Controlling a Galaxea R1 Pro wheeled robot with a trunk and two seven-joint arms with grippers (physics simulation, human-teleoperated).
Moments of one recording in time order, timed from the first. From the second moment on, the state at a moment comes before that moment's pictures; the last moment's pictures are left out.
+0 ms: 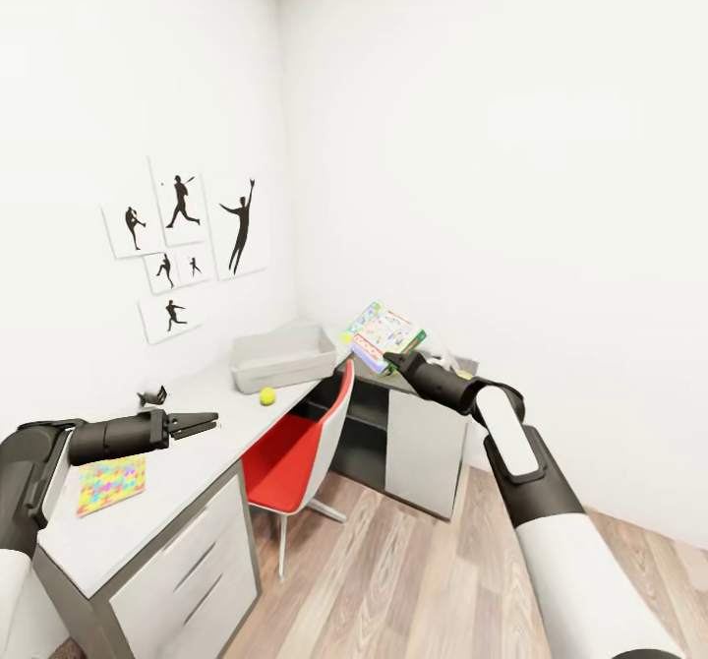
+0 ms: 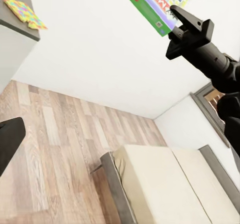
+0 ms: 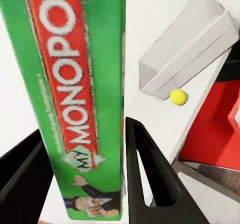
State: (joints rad) left arm -0.65 0.35 0.28 -1.08 -0.02 1.01 -1.55; right arm -0.74 0.05 0.05 -1.18 -1.02 0.72 -0.06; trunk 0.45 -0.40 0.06
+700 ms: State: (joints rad) left arm -0.65 0.35 0.27 -1.07 -0.02 1.01 -1.55; right arm -0.74 0.05 0.05 -1.10 -1.02 0.73 -0.06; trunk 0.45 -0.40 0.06
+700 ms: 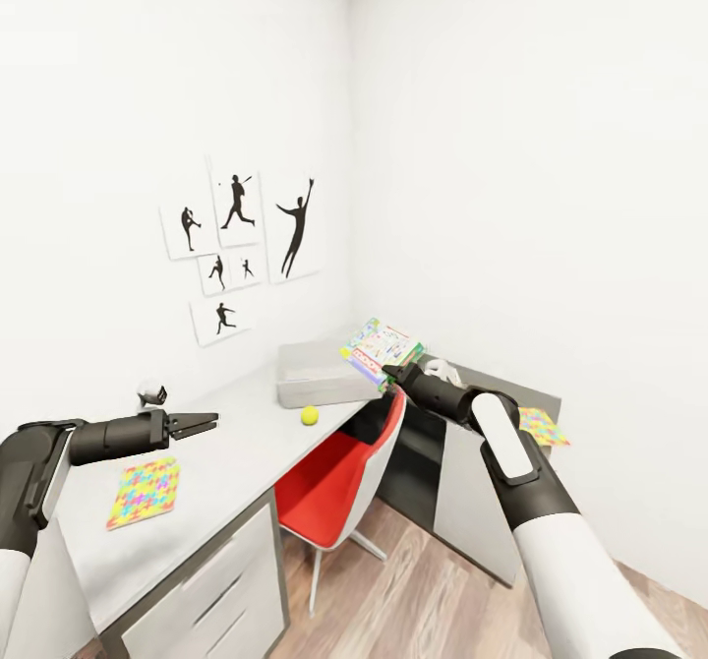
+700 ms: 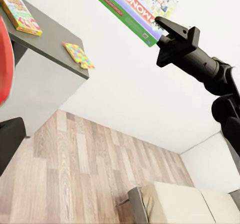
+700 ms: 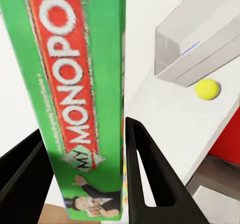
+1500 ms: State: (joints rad) left arm -0.65 0.35 0.28 -1.07 -0.02 1.01 -1.55; right arm -0.74 0.05 0.05 -1.10 -1.02 0.73 -0.06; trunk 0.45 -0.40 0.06
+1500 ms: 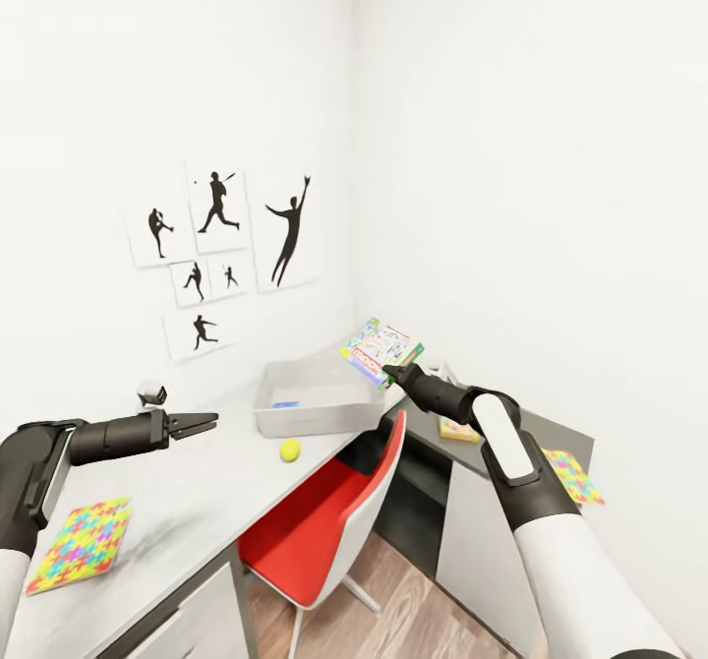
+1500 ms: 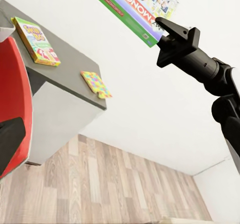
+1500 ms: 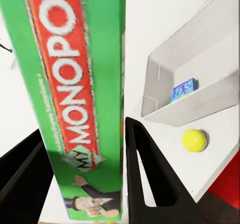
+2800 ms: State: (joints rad) left arm -0.65 0.35 0.28 -1.07 -0.02 1.01 -1.55; right arm -0.74 0.05 0.05 -1.10 -1.02 0.72 -0.06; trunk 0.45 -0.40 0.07
